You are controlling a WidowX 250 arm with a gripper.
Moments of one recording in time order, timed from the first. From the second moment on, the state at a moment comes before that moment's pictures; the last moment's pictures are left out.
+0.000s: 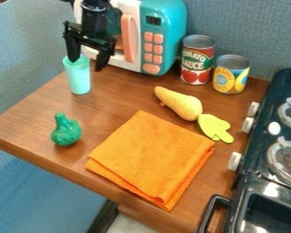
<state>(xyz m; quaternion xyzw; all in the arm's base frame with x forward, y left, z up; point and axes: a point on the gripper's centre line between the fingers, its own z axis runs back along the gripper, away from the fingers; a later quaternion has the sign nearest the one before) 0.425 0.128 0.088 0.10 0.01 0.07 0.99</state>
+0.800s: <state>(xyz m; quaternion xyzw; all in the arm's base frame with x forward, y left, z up) 0.428 0.144 0.068 0.09 0.02 0.11 0.99</state>
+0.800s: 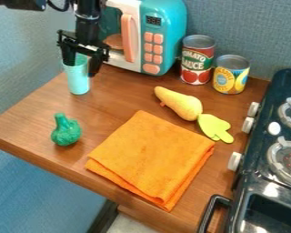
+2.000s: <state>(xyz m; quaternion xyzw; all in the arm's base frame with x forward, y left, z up) 0.410 0.144 0.084 0.08 0.03 0.09 0.99</state>
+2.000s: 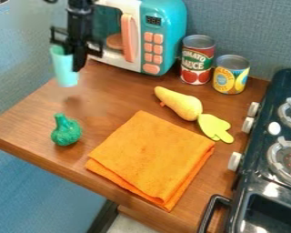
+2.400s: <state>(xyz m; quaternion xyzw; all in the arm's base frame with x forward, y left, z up) 0.367 0.143 0.122 0.12 0.01 0.08 0.99</state>
